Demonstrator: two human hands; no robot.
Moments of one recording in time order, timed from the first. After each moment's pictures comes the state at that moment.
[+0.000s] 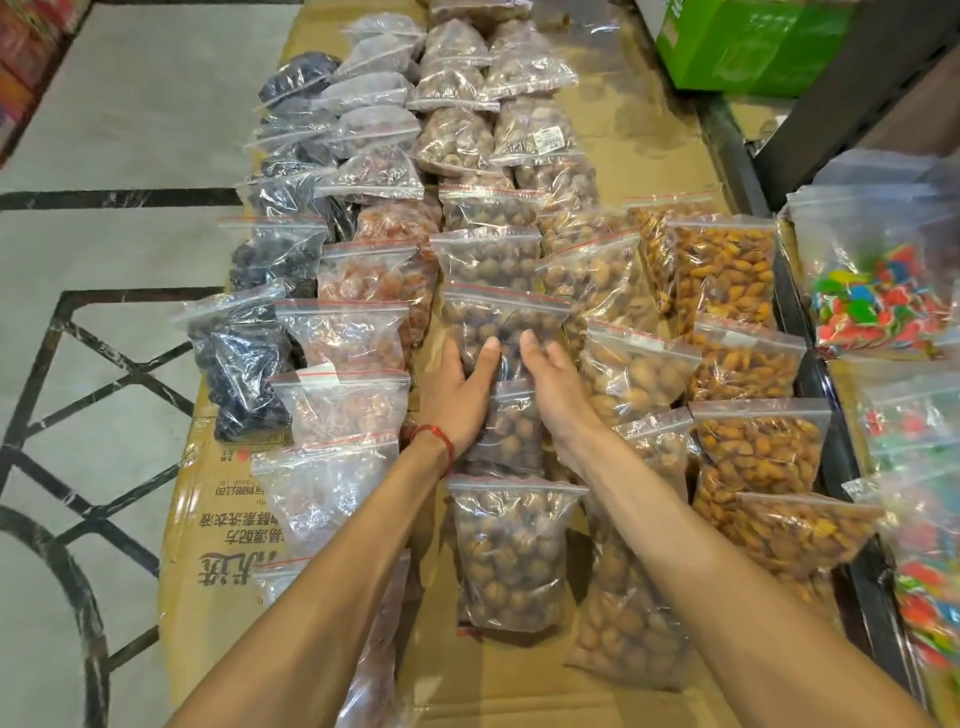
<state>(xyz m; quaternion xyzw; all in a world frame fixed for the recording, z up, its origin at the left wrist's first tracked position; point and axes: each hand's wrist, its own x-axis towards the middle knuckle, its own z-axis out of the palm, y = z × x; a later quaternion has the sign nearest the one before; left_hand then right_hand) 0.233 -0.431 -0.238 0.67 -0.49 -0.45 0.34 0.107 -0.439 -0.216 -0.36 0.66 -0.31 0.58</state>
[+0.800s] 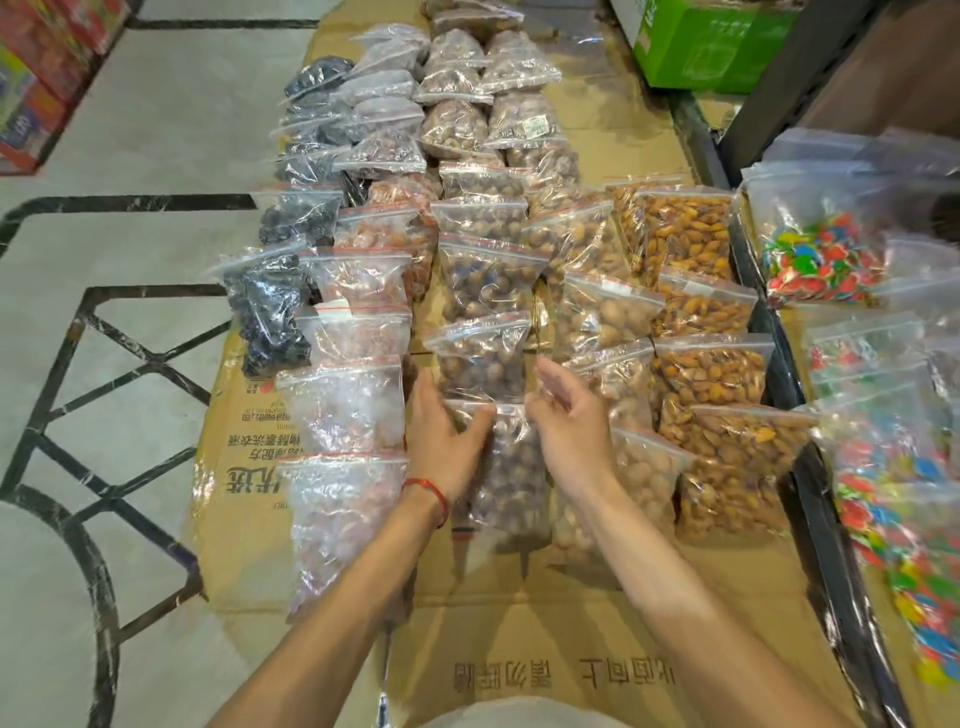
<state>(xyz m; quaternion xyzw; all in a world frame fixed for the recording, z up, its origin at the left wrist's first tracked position) 0.233 -0.297 -0.242 0.69 -0.47 -0.41 0.37 0.086 -0.293 -0.172 -0.43 0.67 -0.35 0.50</state>
